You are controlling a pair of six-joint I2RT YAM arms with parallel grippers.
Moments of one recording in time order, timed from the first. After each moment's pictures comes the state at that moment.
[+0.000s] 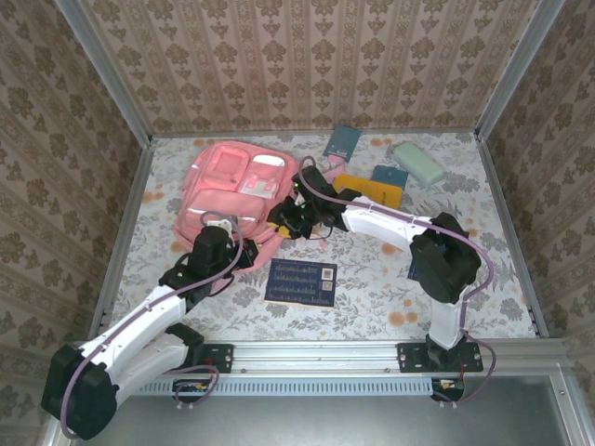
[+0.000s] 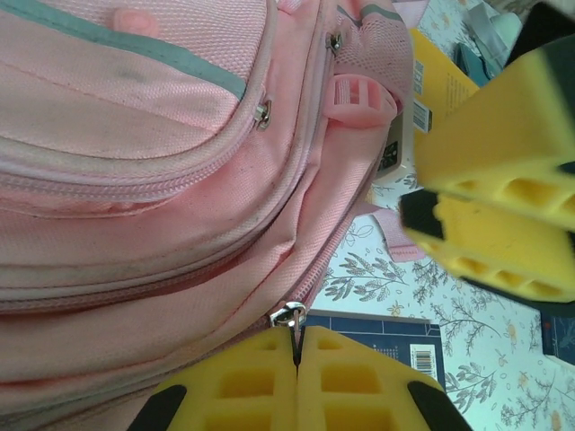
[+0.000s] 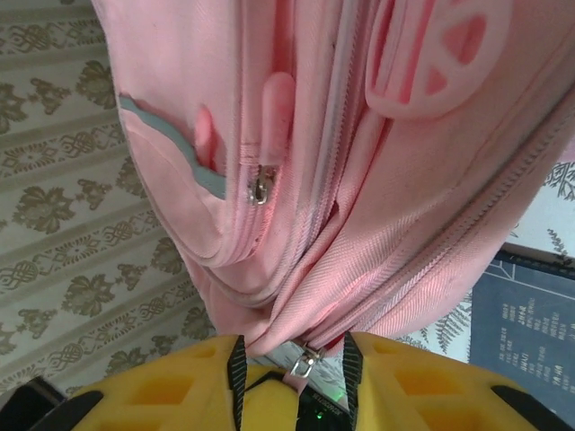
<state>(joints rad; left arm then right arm) -0.58 0.88 0.45 -0.18 0.08 -0.71 0.71 1.89 1.40 -0.31 -0.46 1.25</state>
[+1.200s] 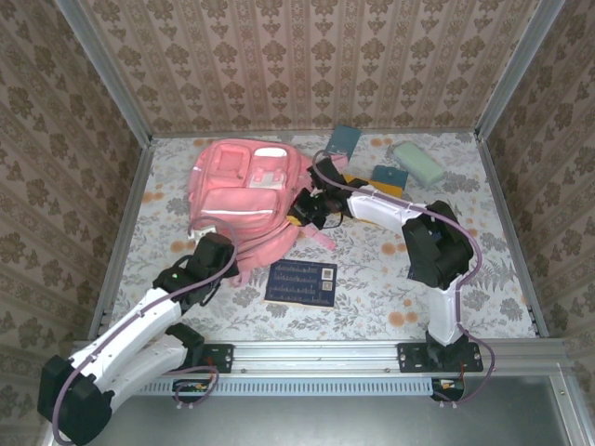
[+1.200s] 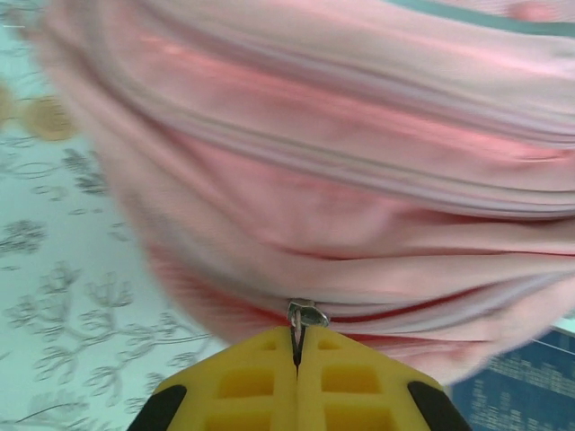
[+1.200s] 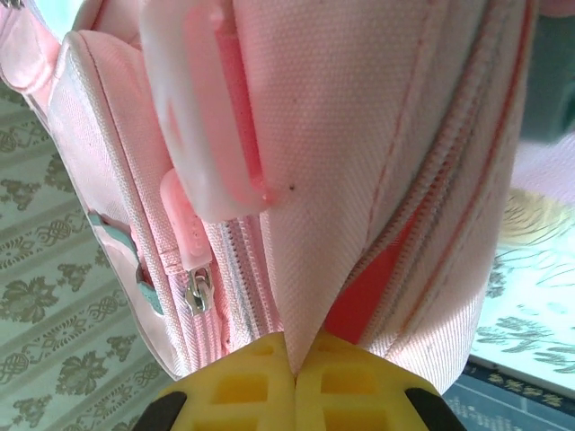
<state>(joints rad) -0.59 0.82 0.52 -0.59 -0.32 -0.71 0.56 1.98 1.45 -0.37 -0.47 1.23</state>
